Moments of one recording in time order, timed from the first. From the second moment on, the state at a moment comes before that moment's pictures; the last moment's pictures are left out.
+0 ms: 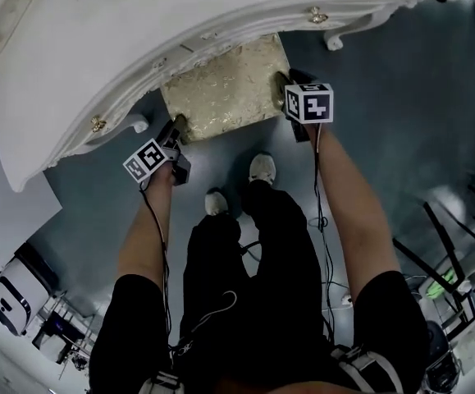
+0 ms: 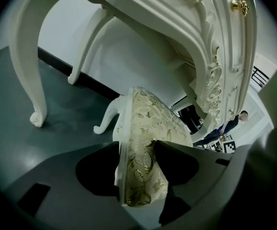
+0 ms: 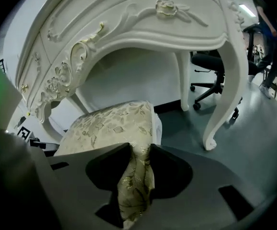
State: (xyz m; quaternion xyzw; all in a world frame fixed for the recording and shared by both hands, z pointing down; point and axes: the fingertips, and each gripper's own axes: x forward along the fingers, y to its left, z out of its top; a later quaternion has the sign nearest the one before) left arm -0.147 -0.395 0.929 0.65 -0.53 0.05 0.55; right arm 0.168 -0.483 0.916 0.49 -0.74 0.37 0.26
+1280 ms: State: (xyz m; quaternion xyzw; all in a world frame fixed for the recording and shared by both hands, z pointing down) left arm -0.127 -0.277 0.440 0.79 -0.57 0.12 0.18; right arm 0.036 -0.296 0.443 0.52 -0.84 0.11 0.10
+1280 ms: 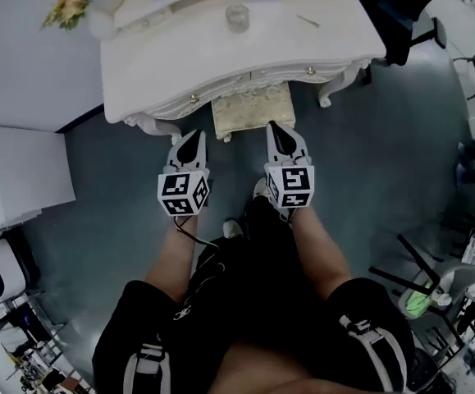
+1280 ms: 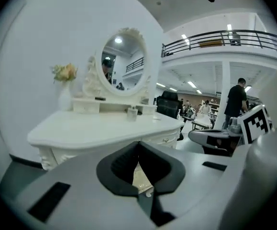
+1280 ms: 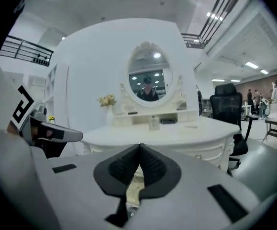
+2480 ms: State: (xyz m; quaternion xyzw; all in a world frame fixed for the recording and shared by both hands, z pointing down) left arm -0.201 -0.069 0.191 0.84 -0.54 0.03 0.07; right arm -0.031 -0.077 0.171 0.55 -0.83 0.01 -0.04
